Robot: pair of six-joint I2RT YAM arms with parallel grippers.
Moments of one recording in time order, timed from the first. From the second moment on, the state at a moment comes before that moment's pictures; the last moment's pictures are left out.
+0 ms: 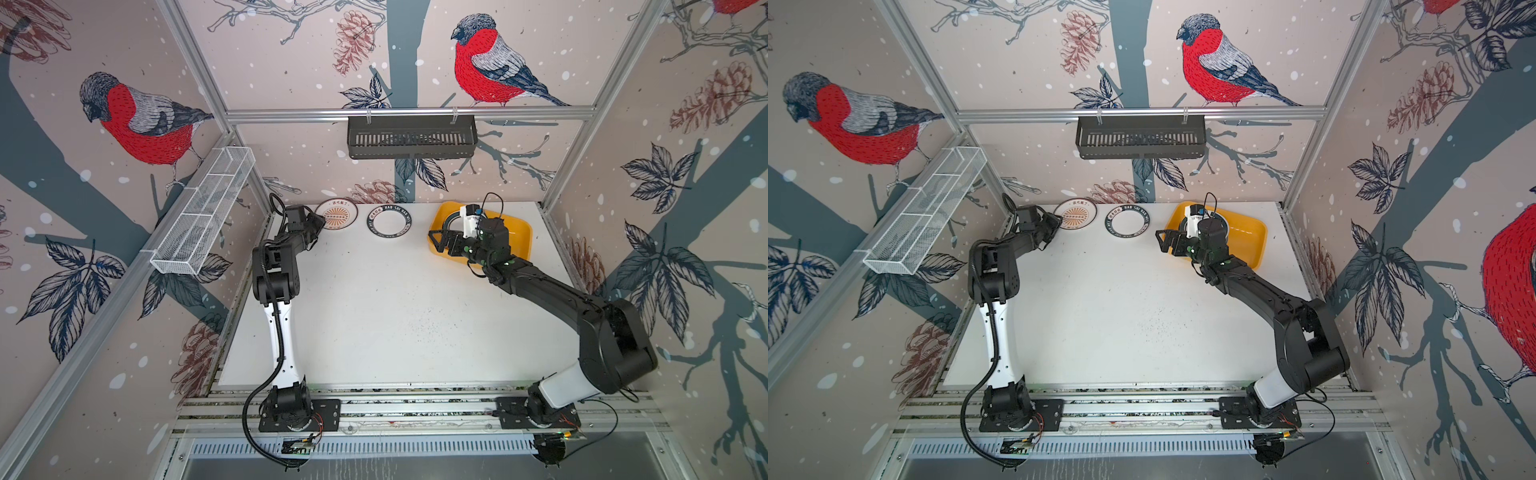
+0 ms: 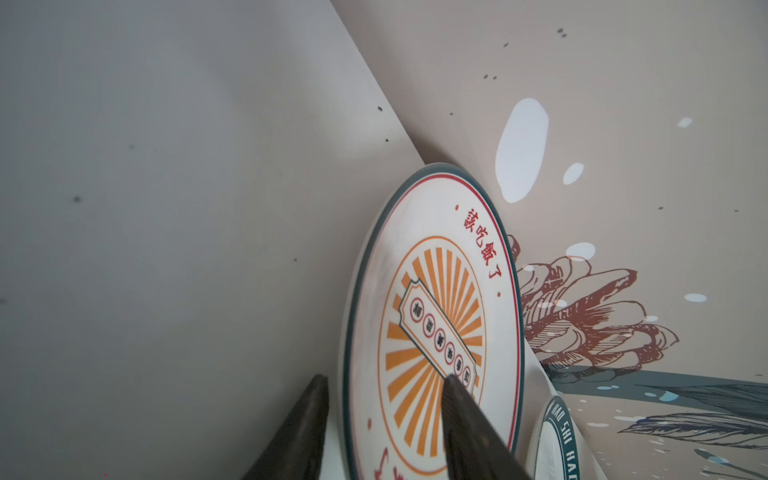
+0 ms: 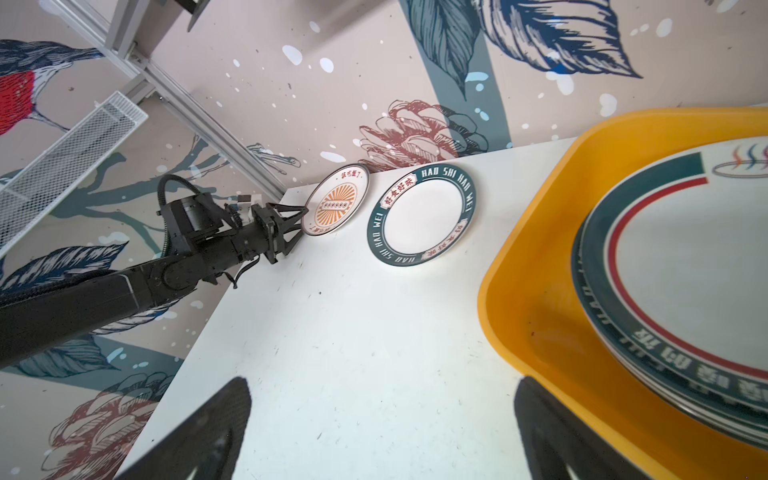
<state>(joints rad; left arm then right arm) 0.13 2.47 1.79 0.09 0.30 -0.89 0.41 1.55 1.01 0.21 -0.28 0.48</state>
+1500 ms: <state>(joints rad) 0.12 2.03 1.27 0.17 0.34 -1.00 0.37 1.49 0.98 0.20 -0.24 0.53</state>
